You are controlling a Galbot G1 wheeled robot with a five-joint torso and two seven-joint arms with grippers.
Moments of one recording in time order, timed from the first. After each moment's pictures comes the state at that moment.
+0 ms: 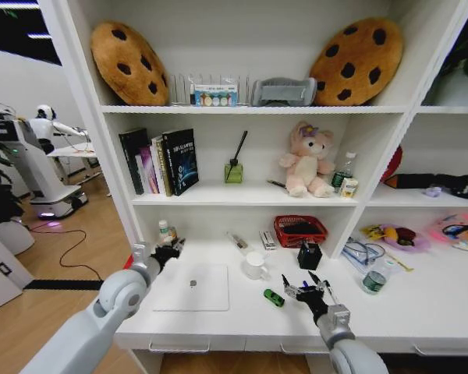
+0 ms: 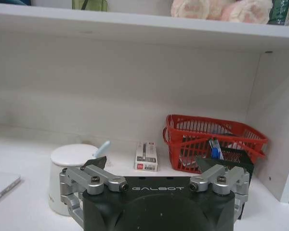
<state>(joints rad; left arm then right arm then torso) 1.19 -0.92 -0.43 -2.09 -0.71 0.33 -0.24 -1.59 1.34 0.66 2.14 0.15 -0.25 -0.08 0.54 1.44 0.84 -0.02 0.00</state>
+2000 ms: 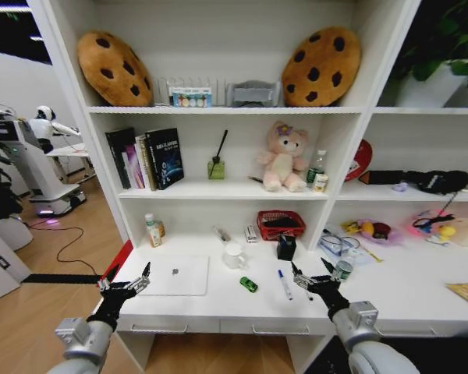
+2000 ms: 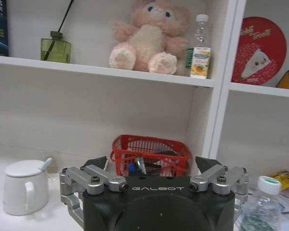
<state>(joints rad) 1.77 -1.23 -0.79 -2.33 -0.50 0.15 -0.06 -1.66 1.33 0.72 2.33 0.19 -0.31 -0.04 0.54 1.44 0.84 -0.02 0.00</state>
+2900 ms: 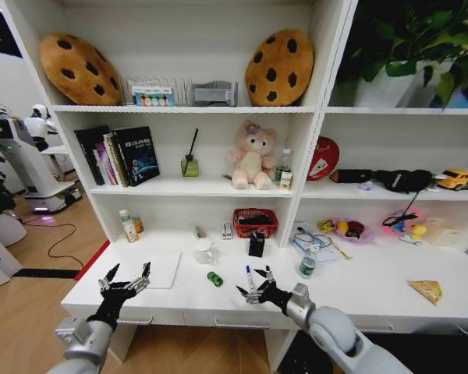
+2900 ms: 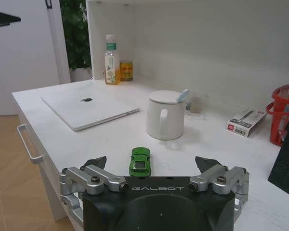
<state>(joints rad) 1.77 -1.23 -0.79 -2.33 -0.50 0.15 -0.06 -1.08 0.82 0.02 1.94 0.55 -0.36 -0.27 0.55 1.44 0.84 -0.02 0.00</state>
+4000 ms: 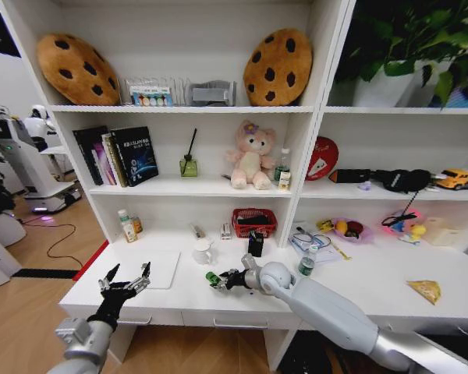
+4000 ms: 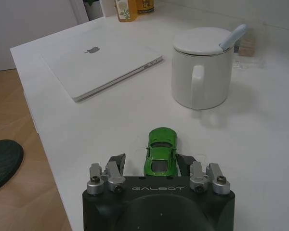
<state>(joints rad) 1.77 -1.23 -0.79 -2.33 -0.50 0.15 -0.06 -0.51 0.96 -0.49 1.63 0.85 -0.65 -0.17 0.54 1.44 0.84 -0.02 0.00</state>
